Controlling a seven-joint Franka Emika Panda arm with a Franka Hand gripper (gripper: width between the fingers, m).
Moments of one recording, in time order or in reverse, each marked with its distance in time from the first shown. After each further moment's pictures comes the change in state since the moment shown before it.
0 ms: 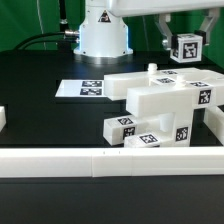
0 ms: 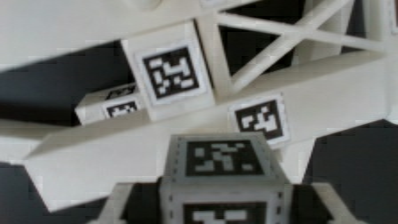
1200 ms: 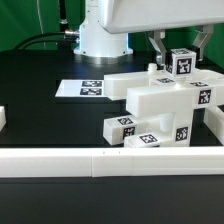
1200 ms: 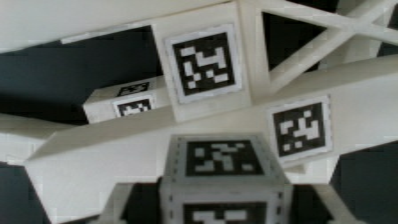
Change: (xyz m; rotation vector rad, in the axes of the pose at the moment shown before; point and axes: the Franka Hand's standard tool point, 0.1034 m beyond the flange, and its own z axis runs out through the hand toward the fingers) arm -0.001 0.009 0.016 -0.005 -0.018 -0.013
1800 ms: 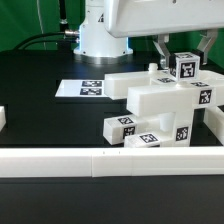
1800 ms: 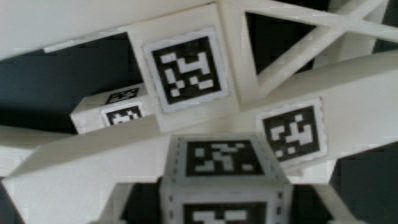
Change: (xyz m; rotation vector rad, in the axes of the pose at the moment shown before) arm -0.002 -0.003 0.006 -0.002 0.005 0.019
